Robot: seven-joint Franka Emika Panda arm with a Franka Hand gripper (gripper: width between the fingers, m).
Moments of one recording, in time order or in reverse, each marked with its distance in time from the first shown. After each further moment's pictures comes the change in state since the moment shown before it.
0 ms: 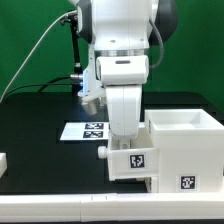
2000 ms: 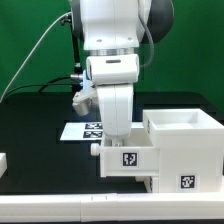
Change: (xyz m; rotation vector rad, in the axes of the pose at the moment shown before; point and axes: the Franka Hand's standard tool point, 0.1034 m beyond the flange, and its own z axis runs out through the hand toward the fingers) arm -0.015 0.003 -0.001 0.007 0.021 -0.040
